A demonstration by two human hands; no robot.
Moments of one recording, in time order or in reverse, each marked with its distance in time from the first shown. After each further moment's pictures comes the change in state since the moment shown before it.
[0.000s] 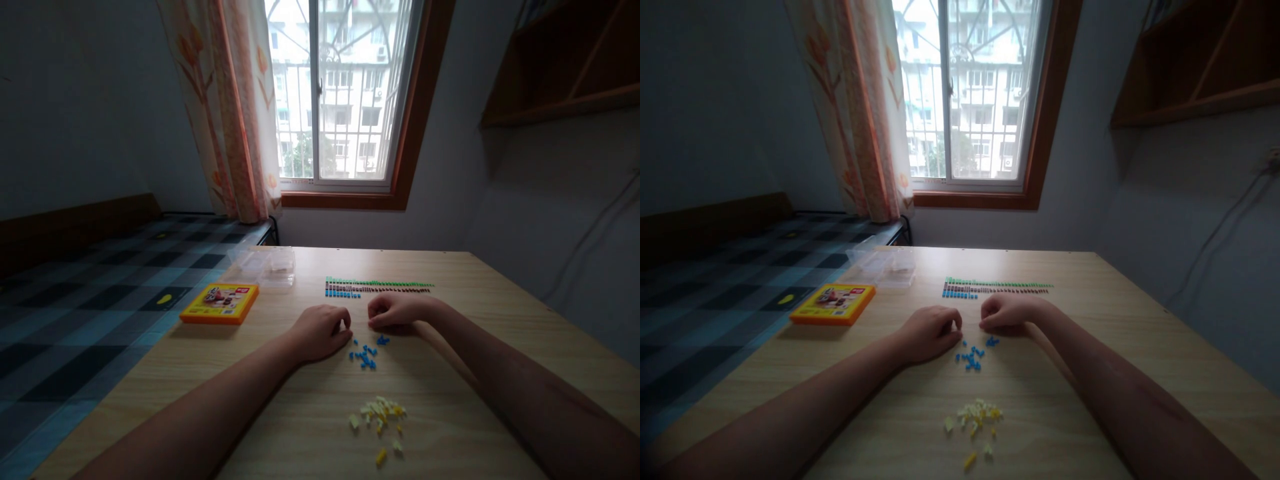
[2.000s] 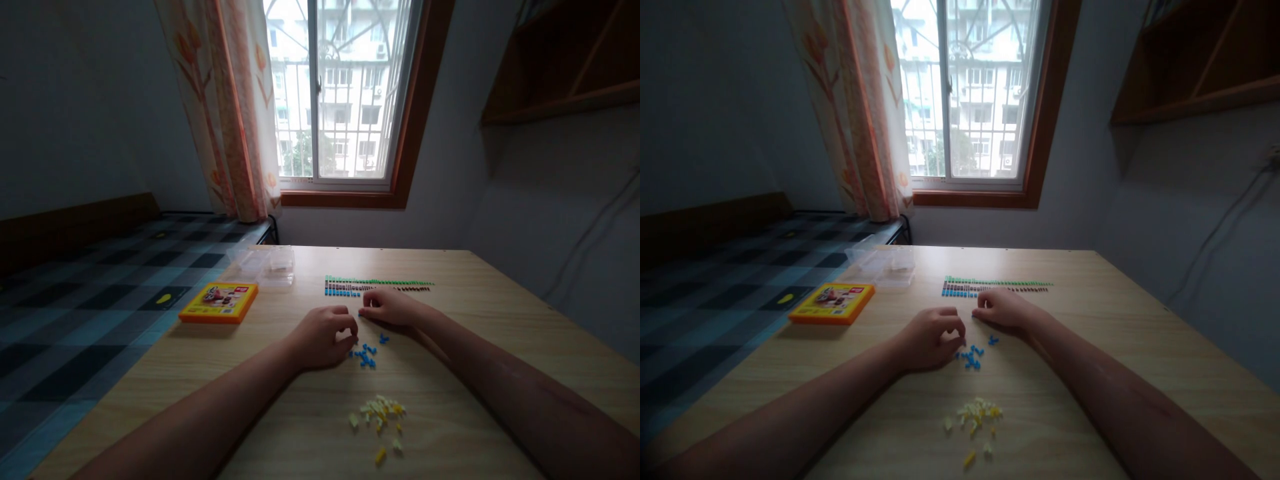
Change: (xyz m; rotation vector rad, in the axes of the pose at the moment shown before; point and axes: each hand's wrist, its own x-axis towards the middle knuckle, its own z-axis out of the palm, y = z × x) left_hand -0.006 0.008 0.001 -0.123 0.092 0.172; right_hand 0.014 -0.010 0.016 -0.488 0.537 -0.120
